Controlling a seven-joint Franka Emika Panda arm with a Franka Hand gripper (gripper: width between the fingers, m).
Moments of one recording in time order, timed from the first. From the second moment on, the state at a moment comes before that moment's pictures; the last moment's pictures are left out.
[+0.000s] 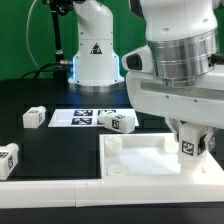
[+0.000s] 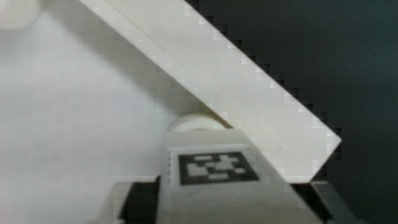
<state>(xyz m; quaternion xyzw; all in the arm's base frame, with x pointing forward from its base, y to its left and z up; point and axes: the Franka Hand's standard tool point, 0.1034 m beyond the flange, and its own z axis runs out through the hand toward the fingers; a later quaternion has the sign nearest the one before) 0.644 0.111 0.068 -0.88 0.46 0.07 0.09</state>
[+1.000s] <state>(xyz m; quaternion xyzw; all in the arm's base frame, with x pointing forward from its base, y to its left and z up) 0.640 0.114 0.068 -0.83 0.54 0.07 0.11</state>
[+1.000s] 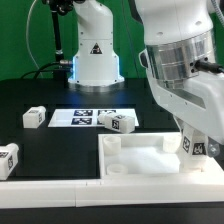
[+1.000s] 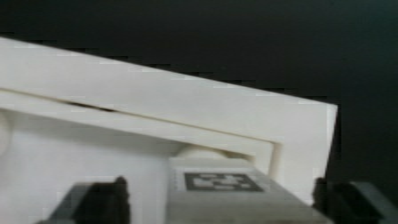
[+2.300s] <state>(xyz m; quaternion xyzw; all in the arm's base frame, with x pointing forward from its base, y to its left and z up) 0.638 0.114 0.072 -0.98 0.16 0.03 0.07</state>
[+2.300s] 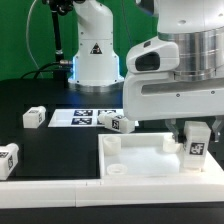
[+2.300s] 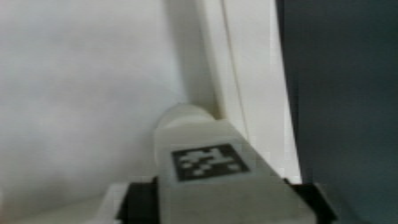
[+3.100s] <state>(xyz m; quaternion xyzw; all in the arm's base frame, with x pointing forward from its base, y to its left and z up) 0.640 0.121 0.069 -0.78 0.62 0.05 0.08</state>
